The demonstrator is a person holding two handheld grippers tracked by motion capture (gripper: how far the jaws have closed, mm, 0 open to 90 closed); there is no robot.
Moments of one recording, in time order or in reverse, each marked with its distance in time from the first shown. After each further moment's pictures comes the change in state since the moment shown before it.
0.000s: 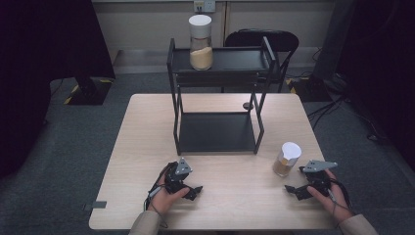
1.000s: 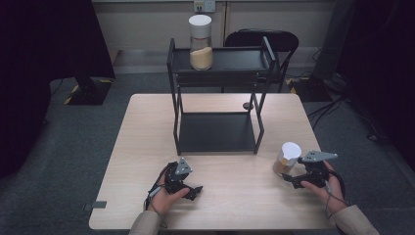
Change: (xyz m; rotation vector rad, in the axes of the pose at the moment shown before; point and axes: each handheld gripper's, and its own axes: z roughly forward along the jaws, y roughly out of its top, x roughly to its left) left arm 0.000 0.000 0.000 0.000 0.000 0.000; right arm -0.005 0.017 0.001 -0.089 -0.028 0.050
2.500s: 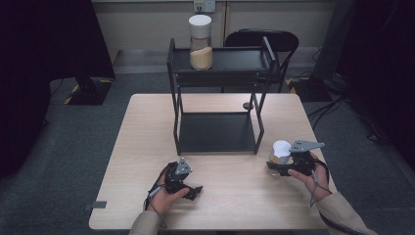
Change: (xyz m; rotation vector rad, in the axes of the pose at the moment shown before) left arm 0.000 0.000 0.000 0.000 0.000 0.000; right arm 0.005 0.040 0.022 -0.082 0.133 -0.063
